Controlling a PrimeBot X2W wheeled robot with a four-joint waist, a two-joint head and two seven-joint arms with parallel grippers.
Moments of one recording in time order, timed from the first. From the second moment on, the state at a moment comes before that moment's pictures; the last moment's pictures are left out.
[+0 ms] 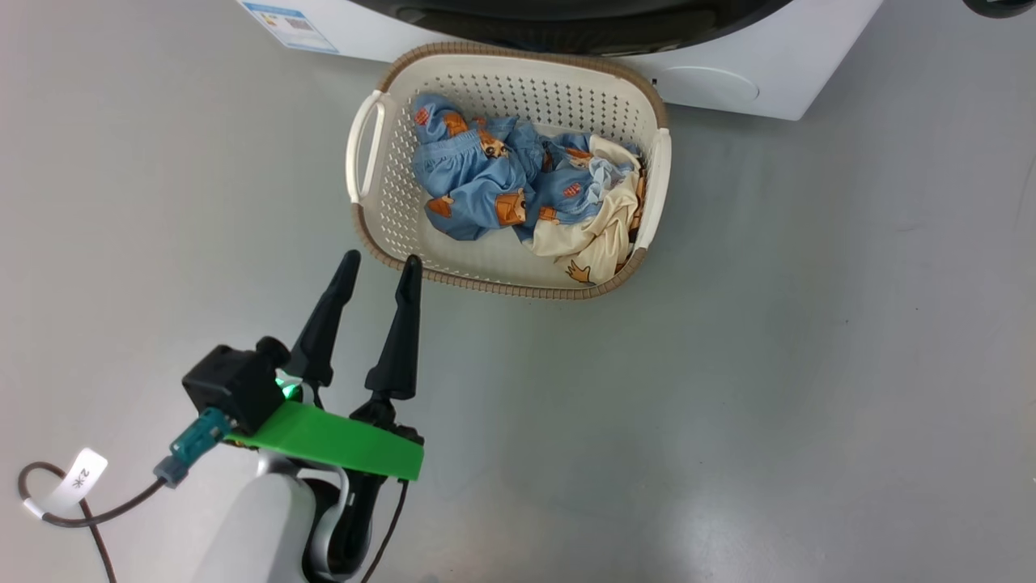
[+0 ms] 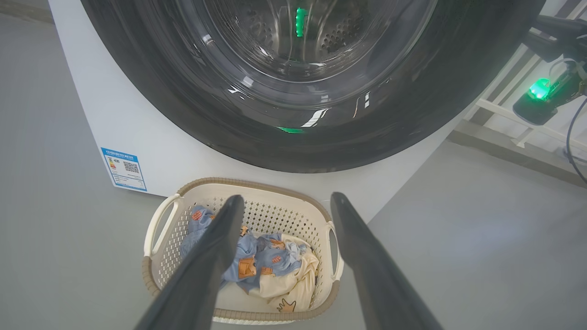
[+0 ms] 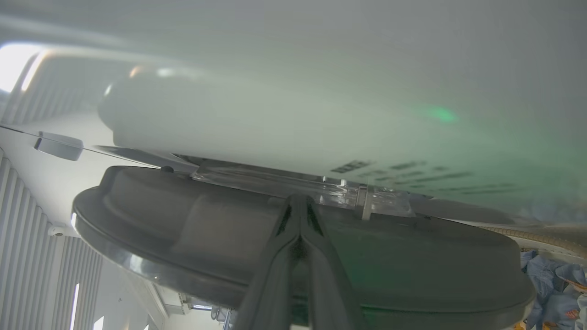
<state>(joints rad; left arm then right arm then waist) -0.35 0.03 -0.31 0.14 -0.50 -0.13 -0.26 -1.38 -0.37 0.19 0.86 1.65 0.13 0.67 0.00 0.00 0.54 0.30</state>
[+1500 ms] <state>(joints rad) -0.22 0.03 -0.32 0.19 -0.45 -0.13 -0.26 -0.94 -0.25 0.25 0.64 1.63 0.13 0.79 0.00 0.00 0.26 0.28</state>
